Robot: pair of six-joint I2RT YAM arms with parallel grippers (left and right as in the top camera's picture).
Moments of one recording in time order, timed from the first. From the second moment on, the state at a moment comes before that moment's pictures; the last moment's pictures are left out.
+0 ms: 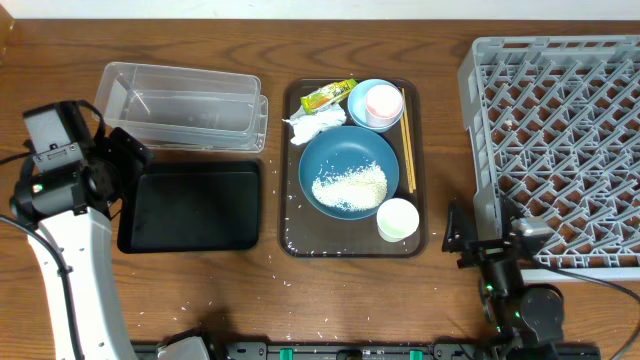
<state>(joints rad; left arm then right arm) 0.37 1.28 1.25 -1.00 -0.06 -0.55 0.20 0.04 0.01 0.11 -0.01 0.40</state>
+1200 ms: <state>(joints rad) 0.37 1.28 1.25 -1.00 -0.06 -0.56 0.62 1.39 1.27 -1.05 0.01 0.25</state>
